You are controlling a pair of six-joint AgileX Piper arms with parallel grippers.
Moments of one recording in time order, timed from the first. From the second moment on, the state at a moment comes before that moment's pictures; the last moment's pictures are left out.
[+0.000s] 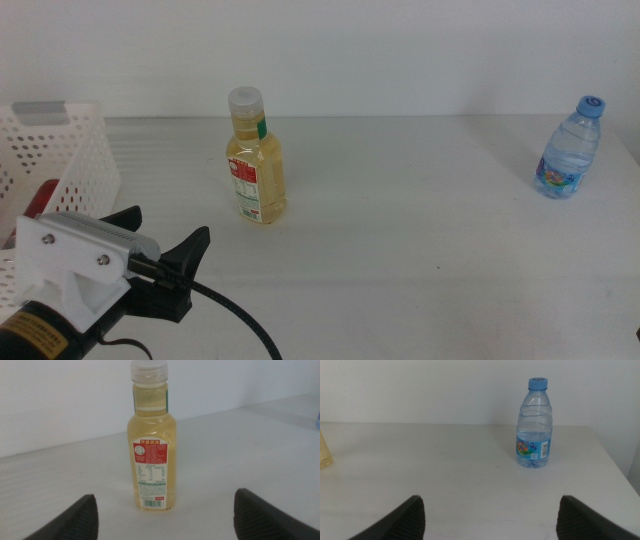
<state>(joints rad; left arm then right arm) -0.42 1.10 -0.17 -0.05 -0.71 0.02 0.10 -0.01 0.03 0.01 0.18 0.05</state>
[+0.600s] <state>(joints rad) -0.27 1.48 -0.25 0.17 -1.02 -0.11 0.10 -0.01 0.03 0.01 0.18 0.05</state>
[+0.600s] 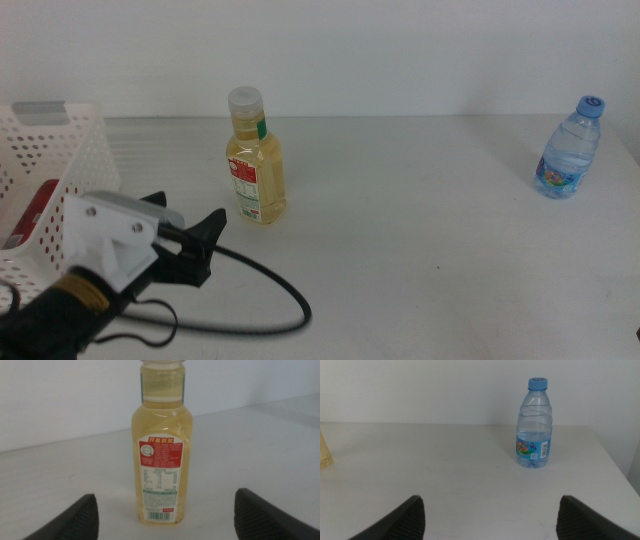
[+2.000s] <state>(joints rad) -0.15 2.02 -0.74 0.57 -1.11 -0.35 0.10 -0.01 0.03 0.01 0.18 0.05</state>
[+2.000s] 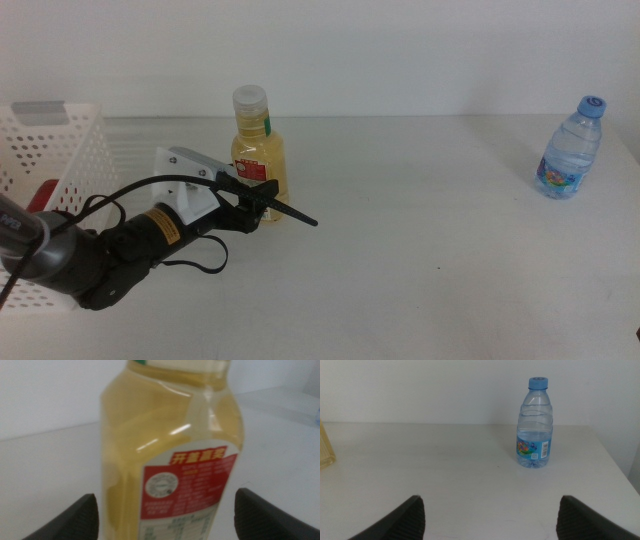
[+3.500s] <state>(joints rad) -0.23 1.97 -0.94 0.58 -0.68 -0.40 0.10 -0.01 0.03 0.01 0.18 0.05</state>
